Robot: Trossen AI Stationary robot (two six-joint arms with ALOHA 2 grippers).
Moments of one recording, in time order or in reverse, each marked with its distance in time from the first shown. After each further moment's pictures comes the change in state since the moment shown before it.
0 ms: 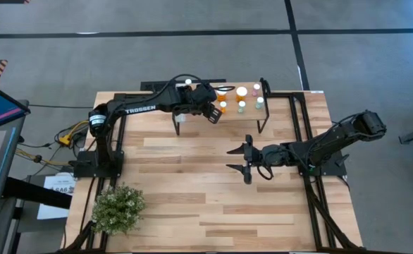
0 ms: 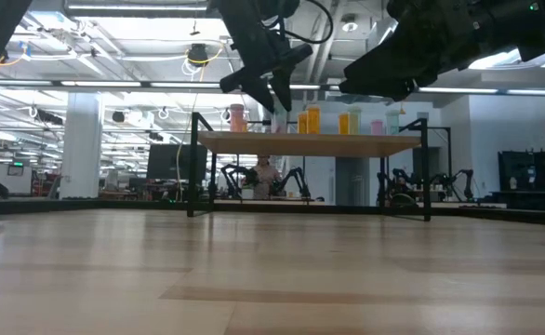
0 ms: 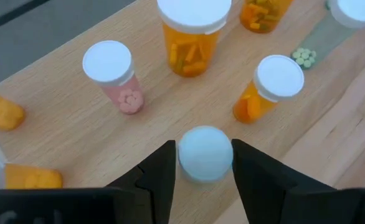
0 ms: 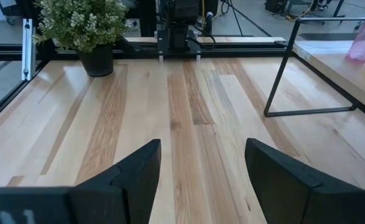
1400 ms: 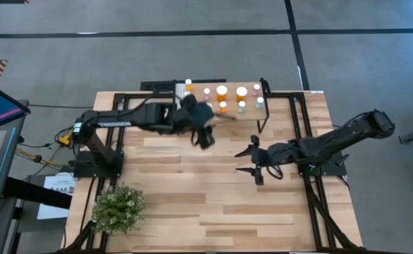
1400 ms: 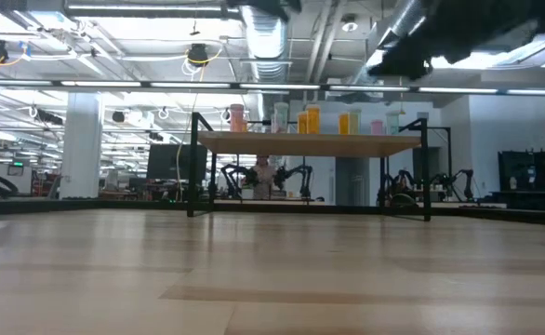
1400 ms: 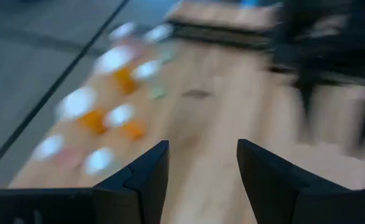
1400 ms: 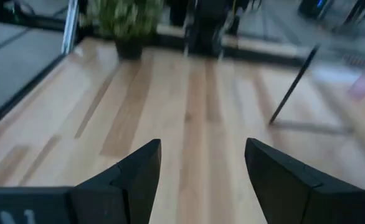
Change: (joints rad) left arm -0.313 -0.160 0.118 -0.083 -0.107 0.315; right arm 0.028 -0.193 0.064 -0.373 -0.082 -0.067
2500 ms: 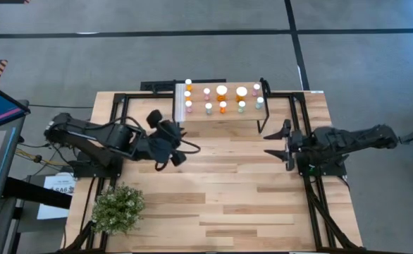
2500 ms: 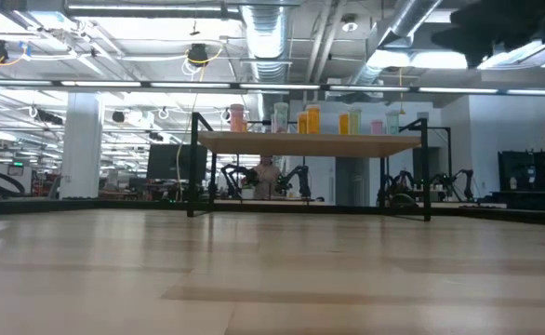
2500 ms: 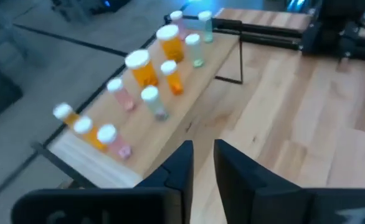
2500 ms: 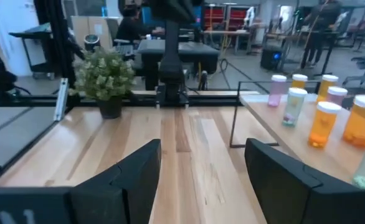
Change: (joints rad) left arm -0.267 -0.308 -0.348 -0.056 -0.375 -0.248; right arm -0.079 -0.749 -0.222 -0.186 0.003 -0.020
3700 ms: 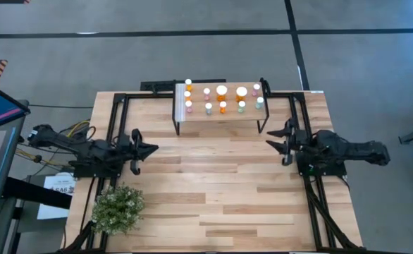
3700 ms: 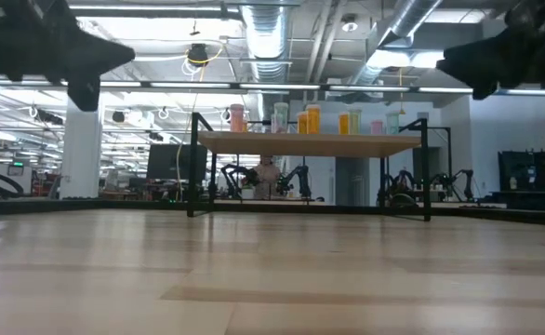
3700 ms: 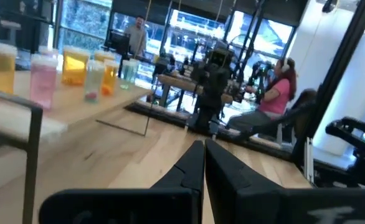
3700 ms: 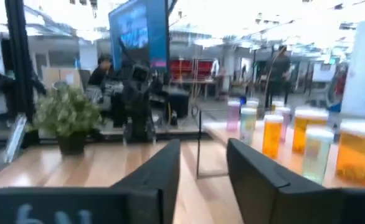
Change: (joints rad) left arm 0.000 -1.152 -1.498 1.287 0.347 0.181; right arm -0.184 -0.322 -0.294 0.204 -0.052 -0.047
